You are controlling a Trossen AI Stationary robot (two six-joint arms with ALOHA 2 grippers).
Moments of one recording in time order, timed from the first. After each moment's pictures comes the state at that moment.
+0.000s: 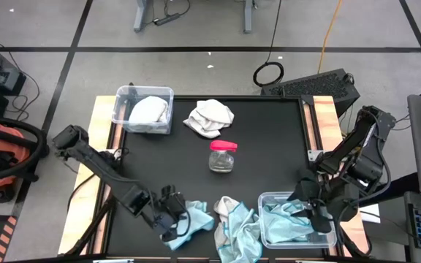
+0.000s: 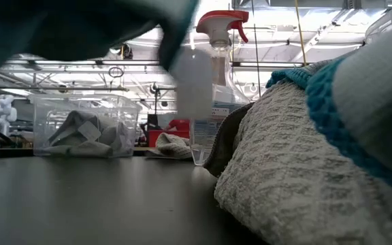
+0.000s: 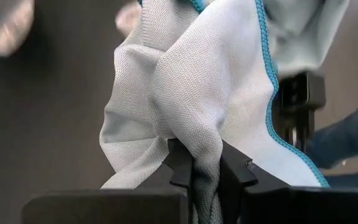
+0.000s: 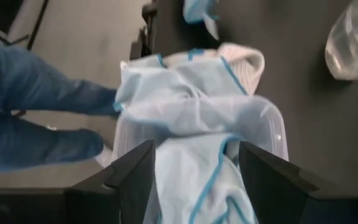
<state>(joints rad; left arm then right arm) -0.66 1.60 1.21 -0.57 -0.28 -0.75 0.94 1.17 1.30 -1.04 0.35 0.87</state>
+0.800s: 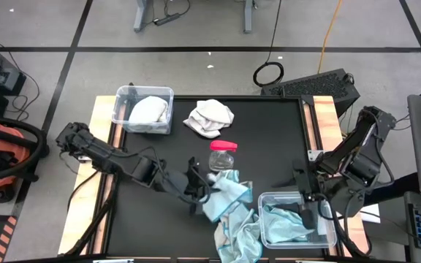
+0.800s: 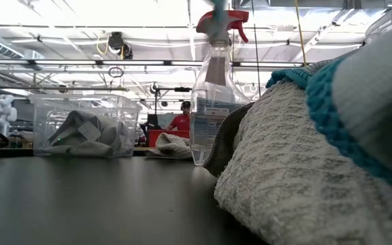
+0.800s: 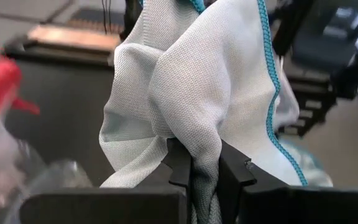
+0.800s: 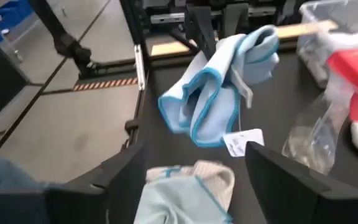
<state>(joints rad) -0.42 1.60 1.42 -0.29 -0.35 -0.32 0.90 1.17 1.30 -0.73 0.71 0.66</state>
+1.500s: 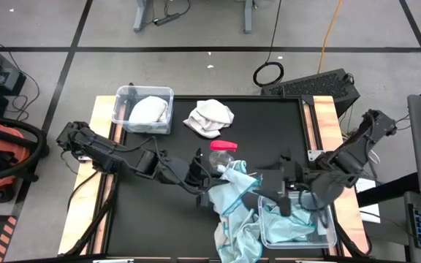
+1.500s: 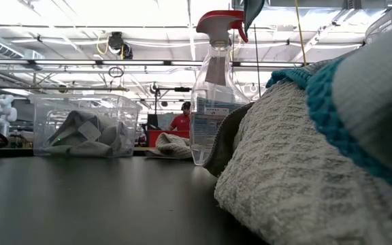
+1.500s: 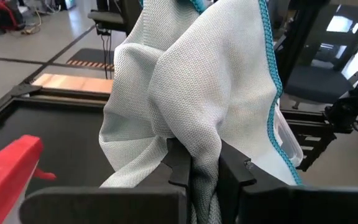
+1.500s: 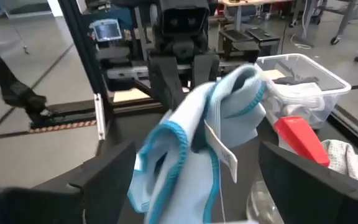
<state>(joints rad) -0.35 1.60 1.42 -0.12 -0.30 -0.19 0.70 1.22 1.30 -0.51 0.76 0.45</state>
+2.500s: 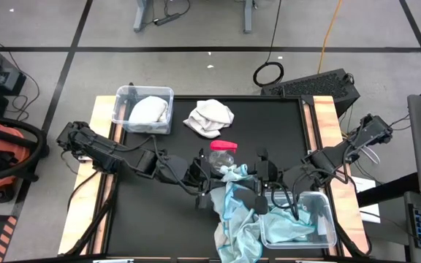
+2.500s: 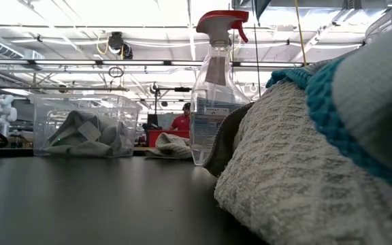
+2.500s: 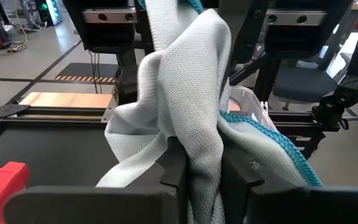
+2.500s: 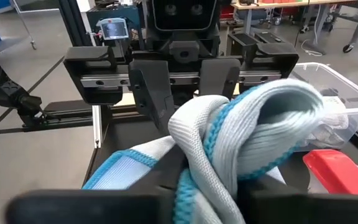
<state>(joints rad) -0.34 1.60 1.42 -0.07 -0.25 -0.12 0.54 1.34 1.30 -0.29 0.57 0.30</state>
